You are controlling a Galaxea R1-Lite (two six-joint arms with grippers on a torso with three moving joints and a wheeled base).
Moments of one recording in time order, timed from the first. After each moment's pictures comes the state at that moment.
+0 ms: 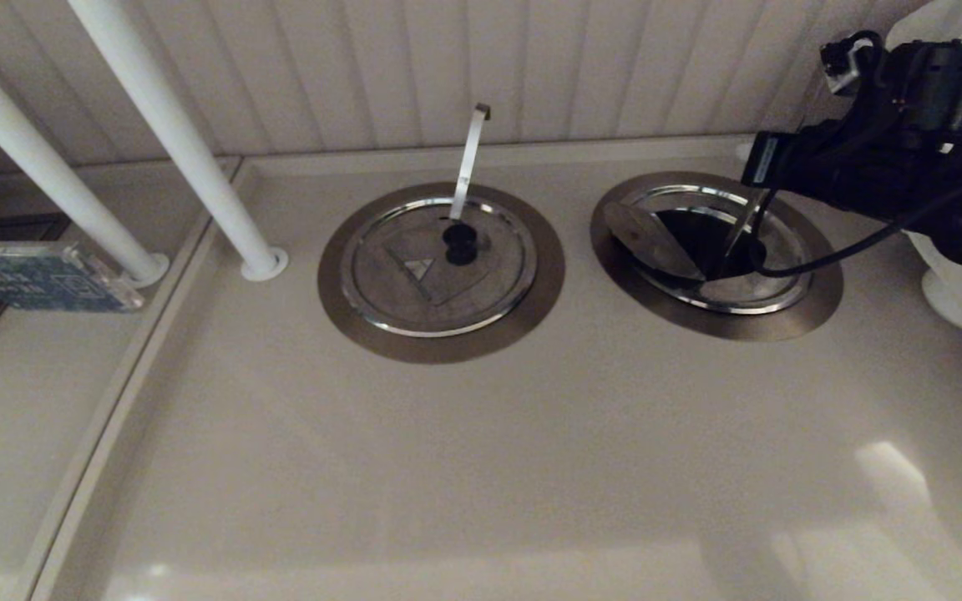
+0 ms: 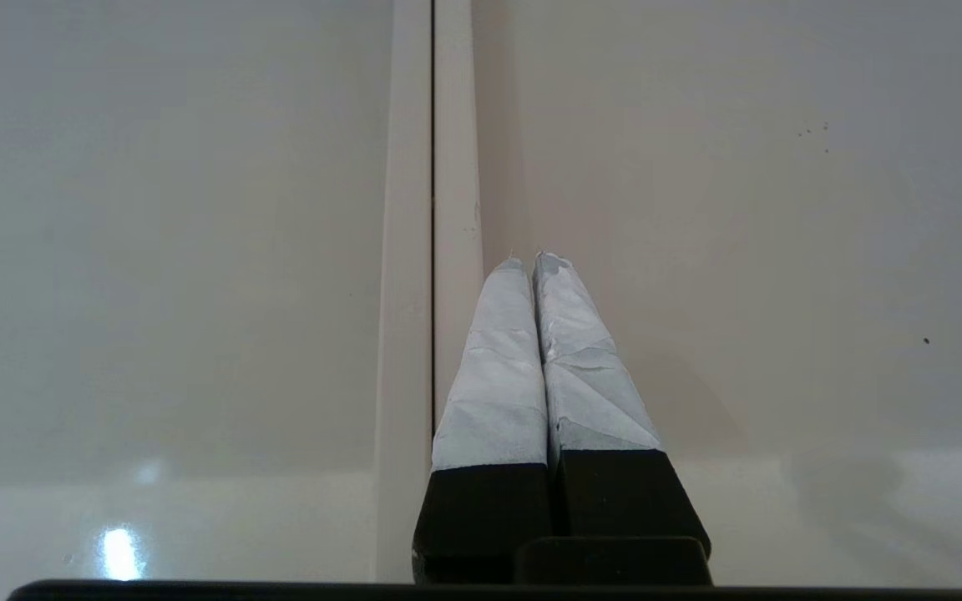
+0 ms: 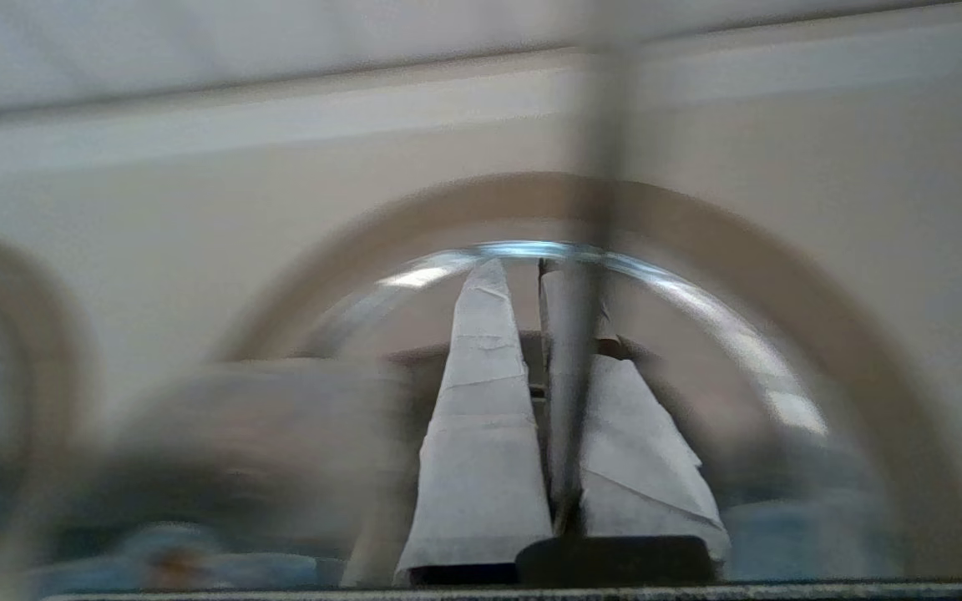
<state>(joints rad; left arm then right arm) 0.00 0.00 0.00 0.00 0.00 0.00 0.08 1.86 -1.53 -0.35 0.00 0.07</state>
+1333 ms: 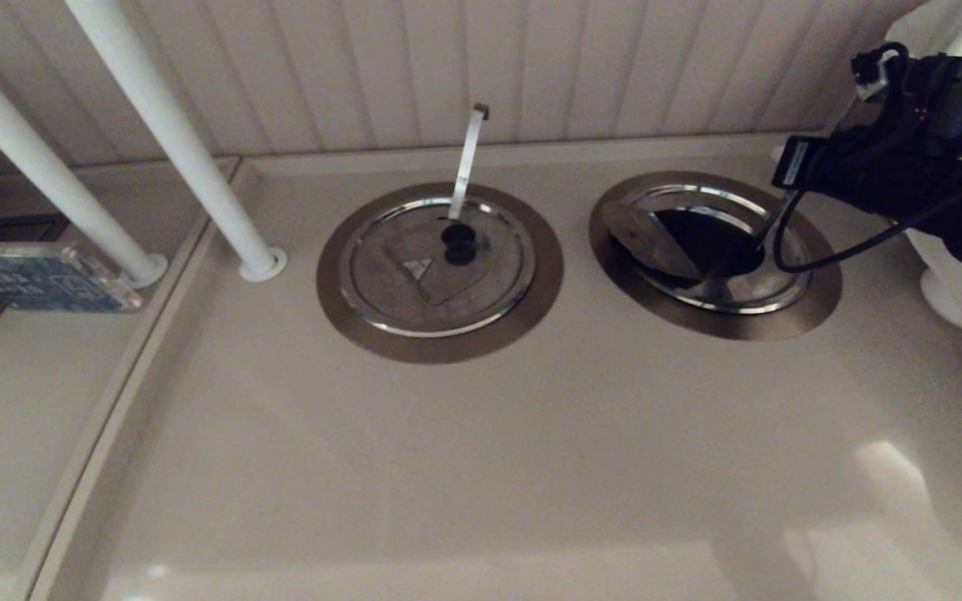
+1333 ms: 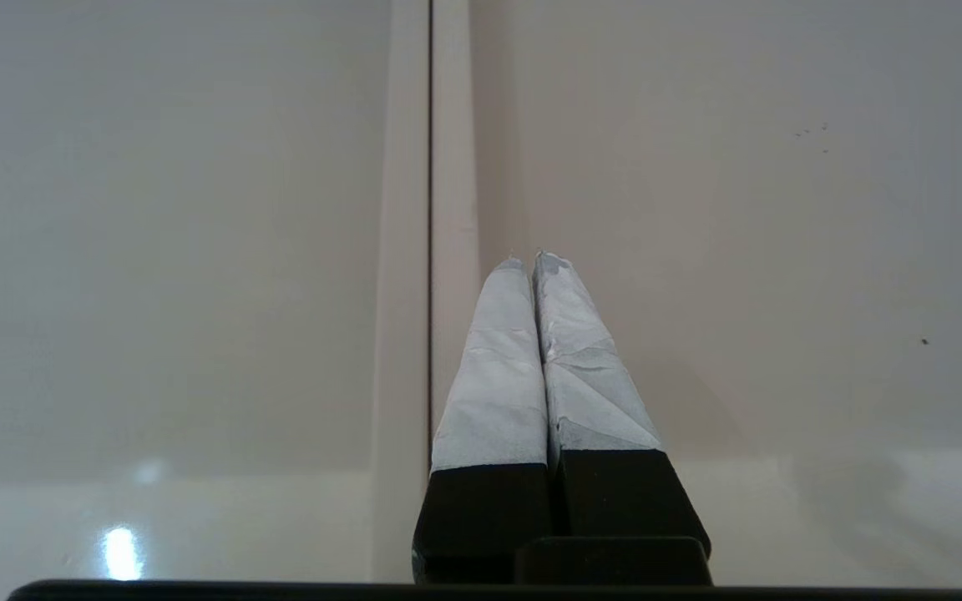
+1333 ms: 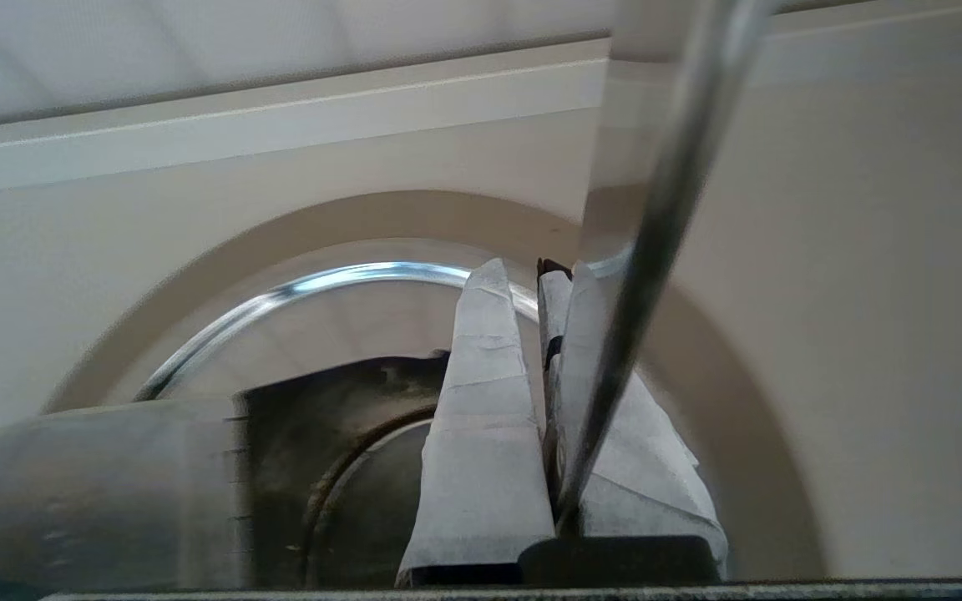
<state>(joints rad) 0.00 0.00 0.00 0.00 0.00 0.00 0.00 1.90 -1.55 -0.38 0.00 0.06</state>
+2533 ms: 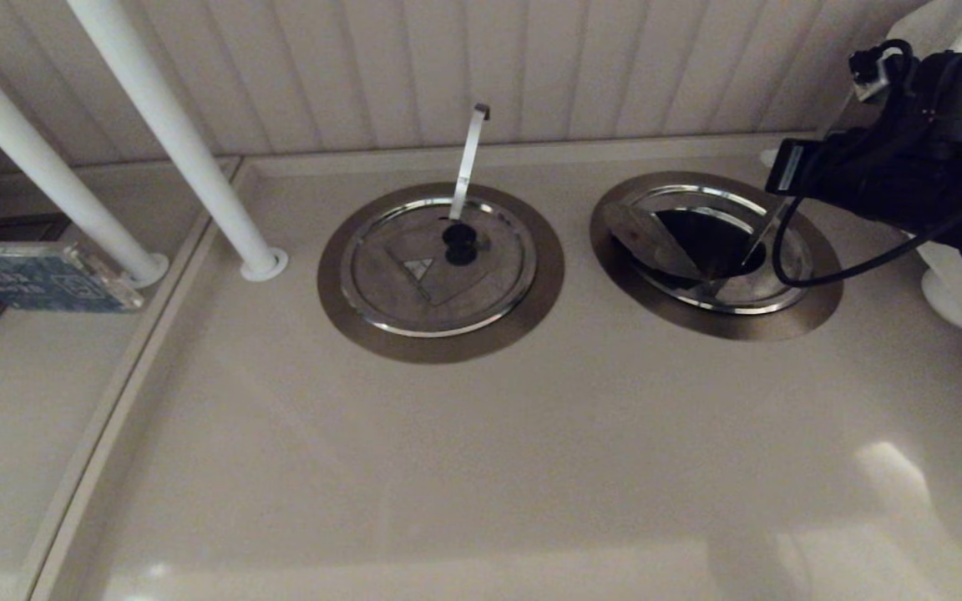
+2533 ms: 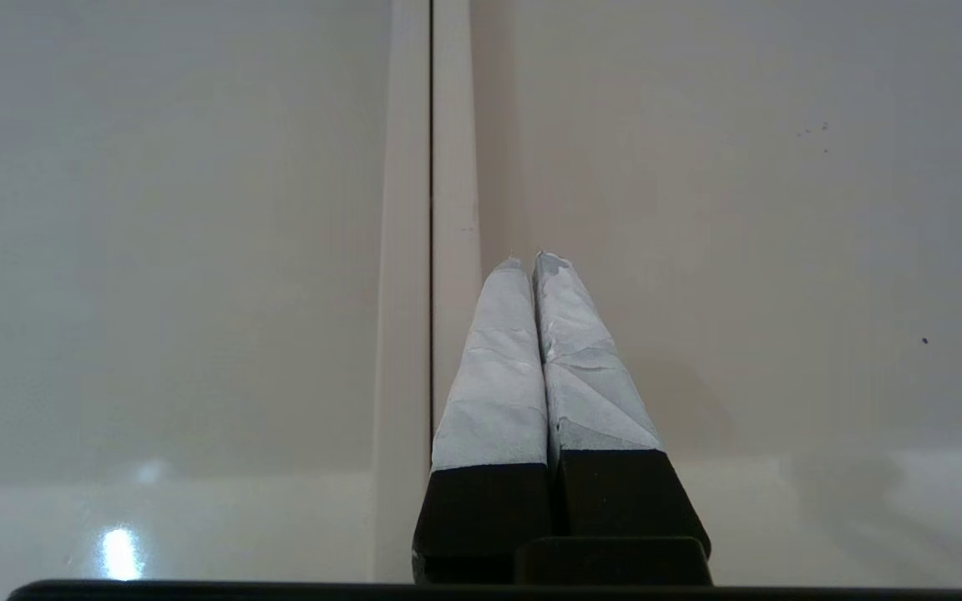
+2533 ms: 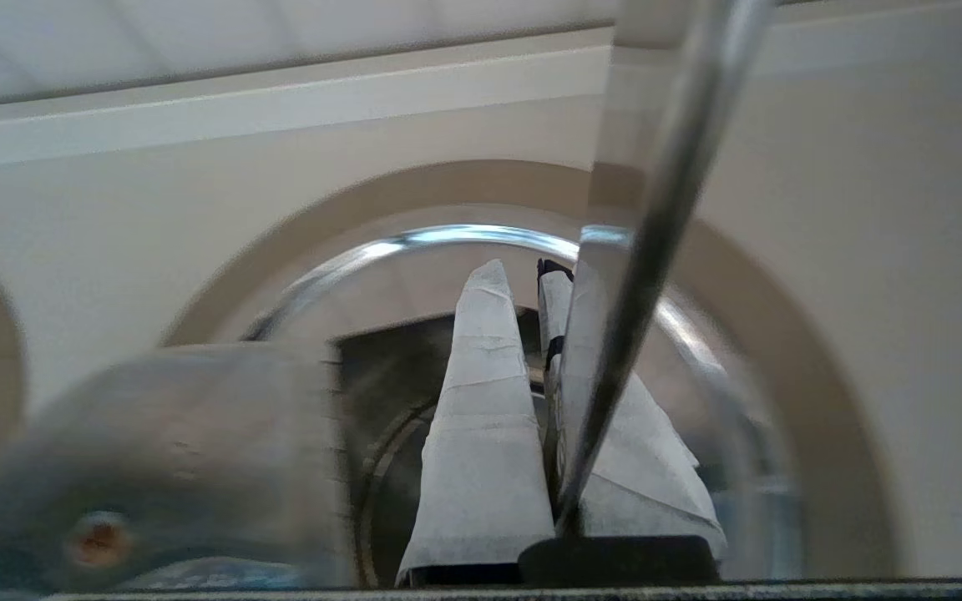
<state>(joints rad) 0.00 0.00 0.00 0.00 0.00 0.00 0.04 1.82 -1.44 -0.38 0.01 0.06</state>
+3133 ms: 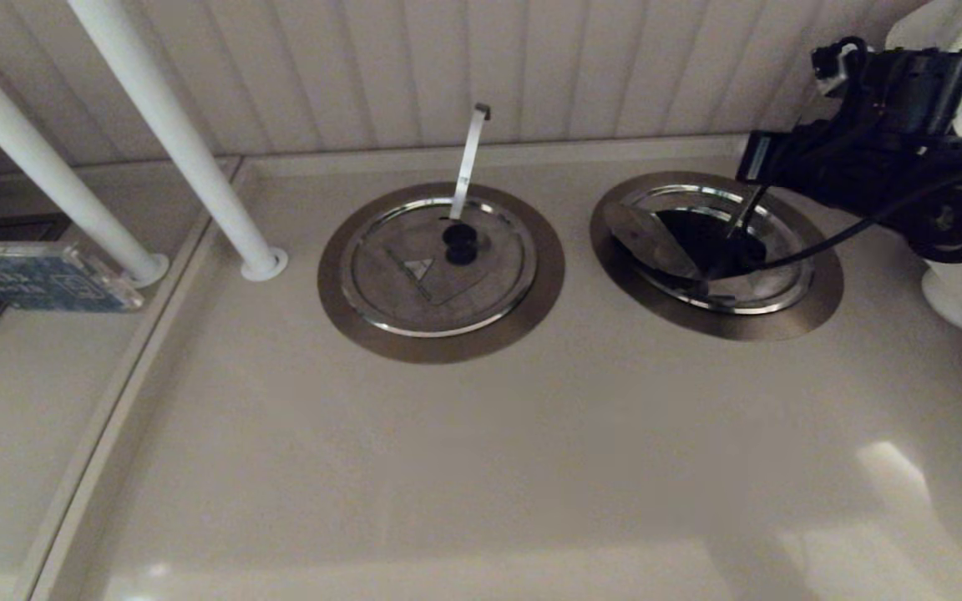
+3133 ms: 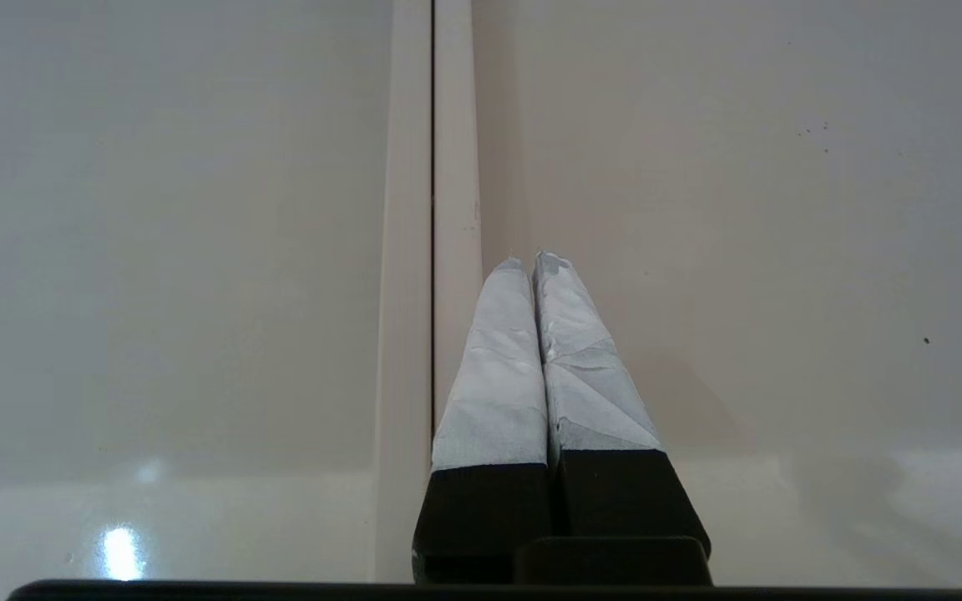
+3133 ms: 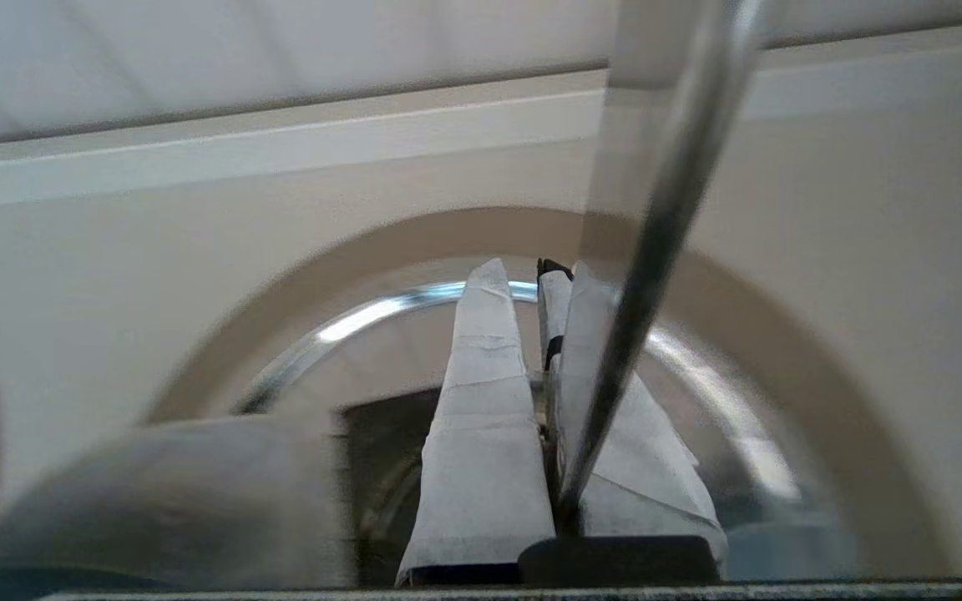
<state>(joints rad) 0.00 0.00 0.00 0.00 0.00 0.00 0.08 1.93 -1.61 -0.37 -0.04 0.06</state>
